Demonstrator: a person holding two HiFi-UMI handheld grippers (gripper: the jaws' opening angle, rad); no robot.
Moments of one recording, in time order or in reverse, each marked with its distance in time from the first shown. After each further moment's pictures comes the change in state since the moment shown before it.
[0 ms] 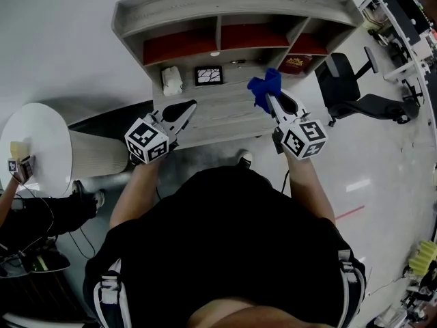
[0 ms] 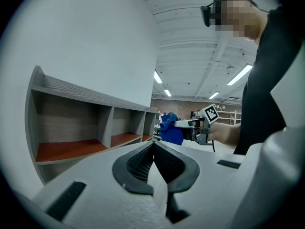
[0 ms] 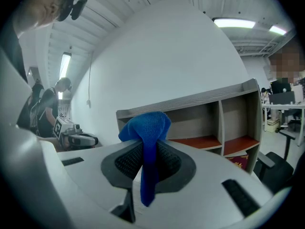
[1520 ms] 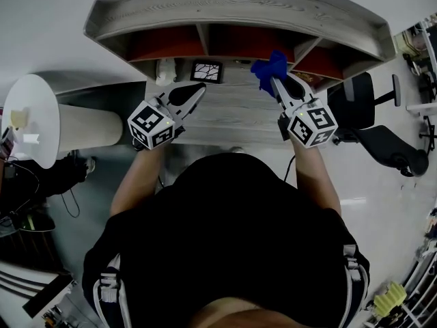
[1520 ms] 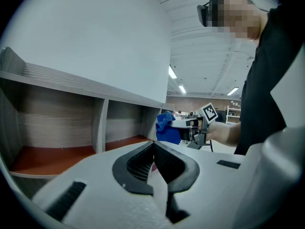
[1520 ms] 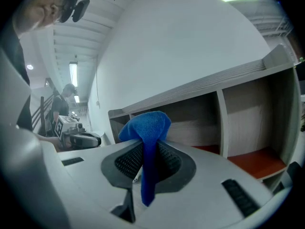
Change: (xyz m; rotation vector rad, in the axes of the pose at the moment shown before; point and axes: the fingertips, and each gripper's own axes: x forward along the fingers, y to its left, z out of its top) left arm 0.159 0.049 0.016 -0.038 0.033 0.179; right arm 0.092 -0.154 0.022 0.013 0.066 0.237
